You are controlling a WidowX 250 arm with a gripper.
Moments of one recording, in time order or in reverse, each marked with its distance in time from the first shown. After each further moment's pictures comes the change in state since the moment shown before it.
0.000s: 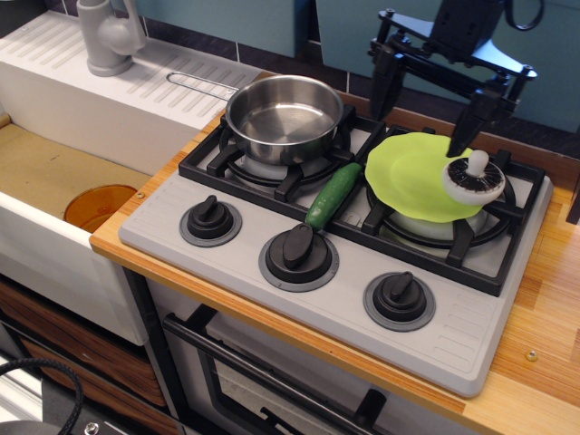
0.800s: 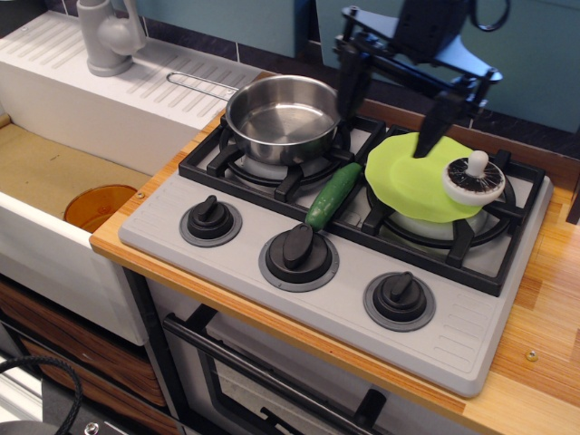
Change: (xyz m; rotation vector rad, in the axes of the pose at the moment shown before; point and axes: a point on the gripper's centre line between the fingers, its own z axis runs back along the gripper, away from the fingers) arm -0.018 0.026 0.003 0.031 -0.158 -0.002
